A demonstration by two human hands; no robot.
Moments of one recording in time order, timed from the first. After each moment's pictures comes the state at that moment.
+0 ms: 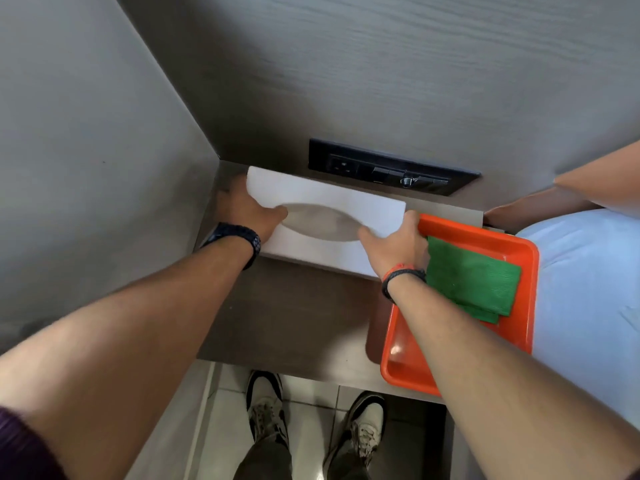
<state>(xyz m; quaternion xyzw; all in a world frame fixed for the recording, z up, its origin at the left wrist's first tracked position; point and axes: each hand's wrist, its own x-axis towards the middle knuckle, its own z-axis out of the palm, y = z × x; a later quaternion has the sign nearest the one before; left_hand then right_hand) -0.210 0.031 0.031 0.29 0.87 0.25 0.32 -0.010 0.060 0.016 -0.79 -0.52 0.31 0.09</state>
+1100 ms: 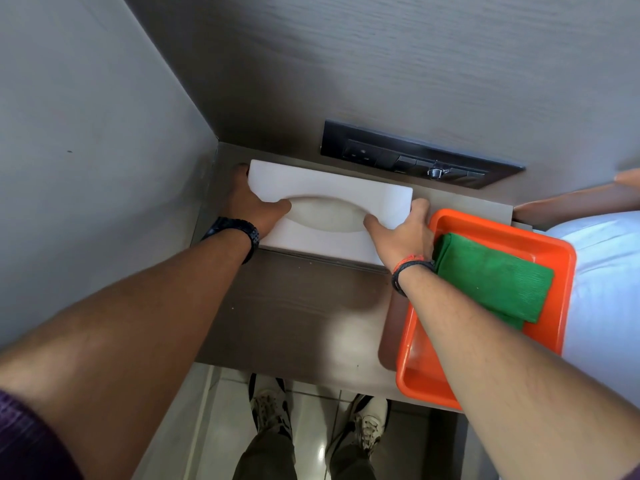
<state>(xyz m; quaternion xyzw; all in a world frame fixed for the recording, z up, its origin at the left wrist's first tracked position) -0.232 0.042 -0.025 0.28 0.83 0.29 0.39 -0.020 0.080 -0.027 -0.78 -0.51 0.35 0.10</state>
